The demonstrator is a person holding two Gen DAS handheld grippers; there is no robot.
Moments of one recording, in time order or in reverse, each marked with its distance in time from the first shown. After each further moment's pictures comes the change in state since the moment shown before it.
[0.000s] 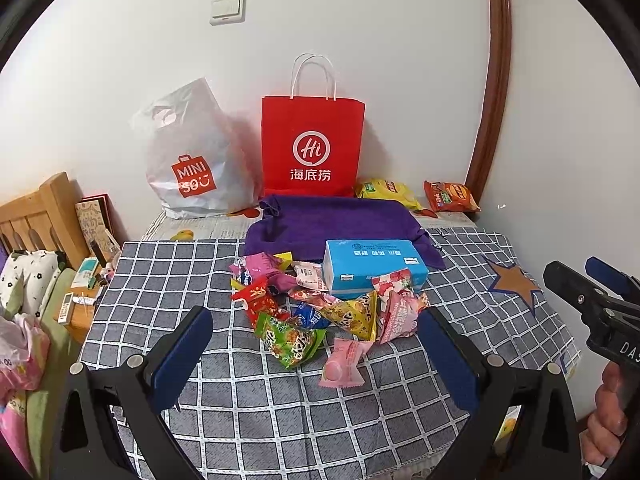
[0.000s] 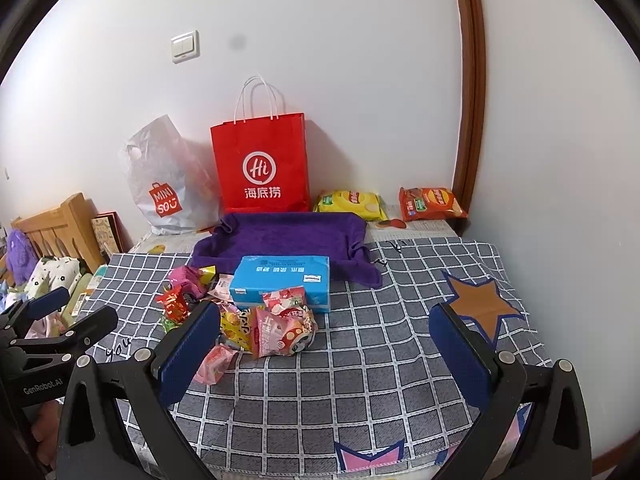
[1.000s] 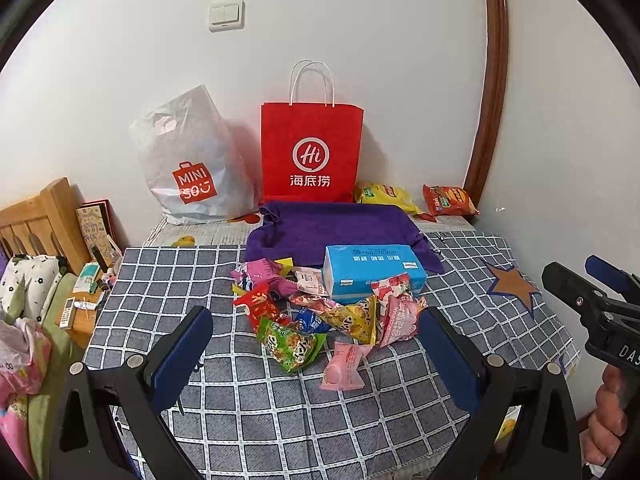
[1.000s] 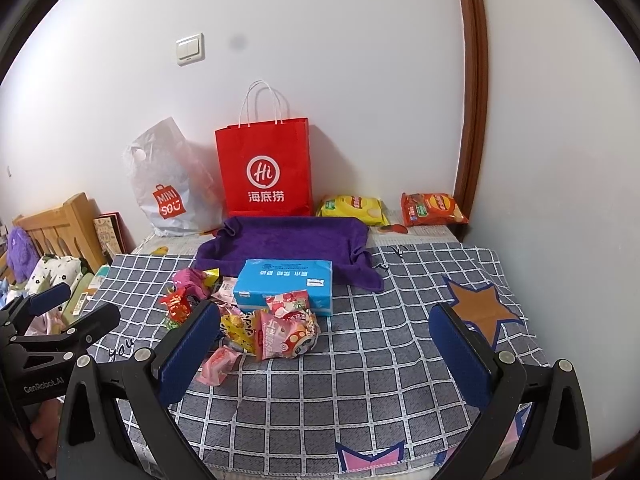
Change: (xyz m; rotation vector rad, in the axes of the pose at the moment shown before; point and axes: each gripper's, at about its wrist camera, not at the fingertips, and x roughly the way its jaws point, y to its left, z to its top) left arm -0.005 0.001 0.003 0.004 -0.016 -0.001; right arm -0.006 0.004 0.002 -0.013 -0.015 0.000
